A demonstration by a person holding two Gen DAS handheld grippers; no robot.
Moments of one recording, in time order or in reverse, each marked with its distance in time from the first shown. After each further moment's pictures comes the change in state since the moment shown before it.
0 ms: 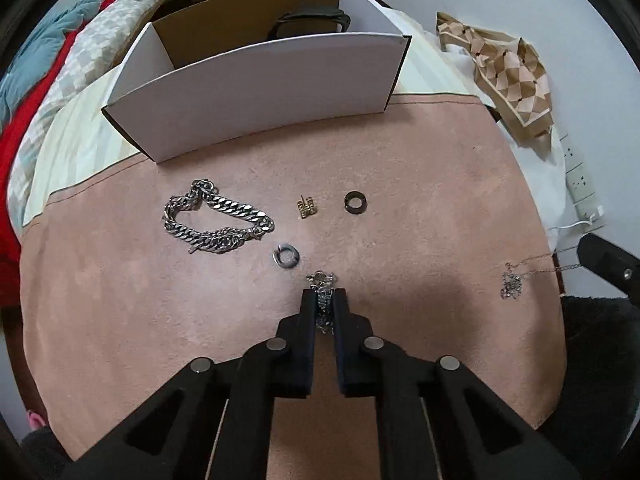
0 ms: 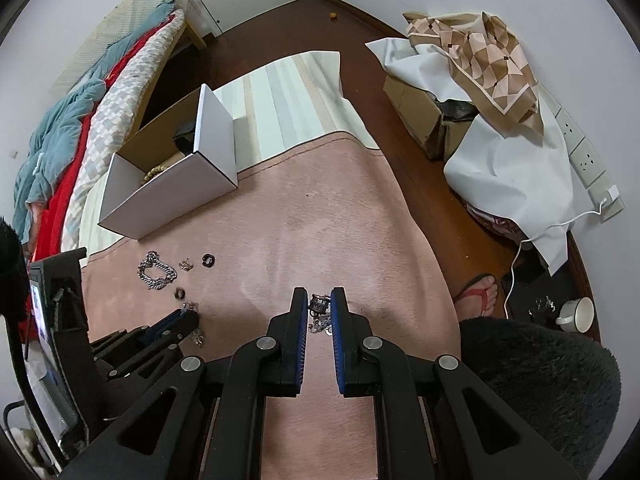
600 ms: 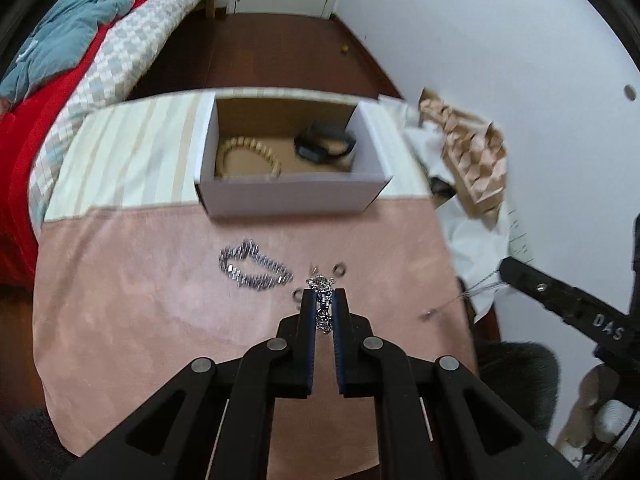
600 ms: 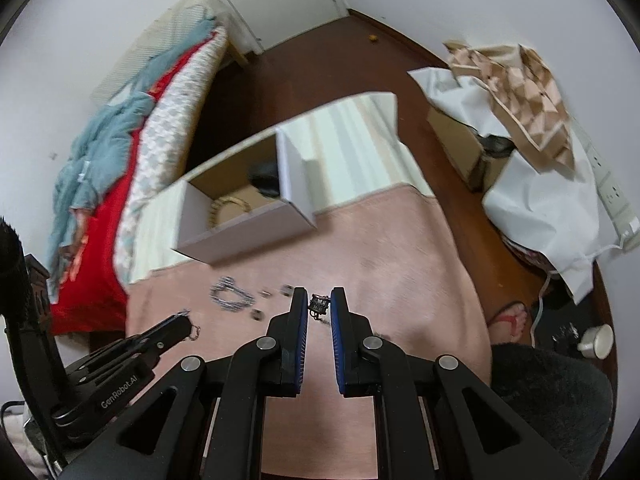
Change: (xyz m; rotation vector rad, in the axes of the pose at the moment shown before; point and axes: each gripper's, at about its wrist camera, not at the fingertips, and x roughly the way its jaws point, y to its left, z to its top) left arm -0.110 0.049 0.015 -0.138 -0.168 -0.184; right arm -0.055 0.045 0.027 -0.047 -0.073 0.164
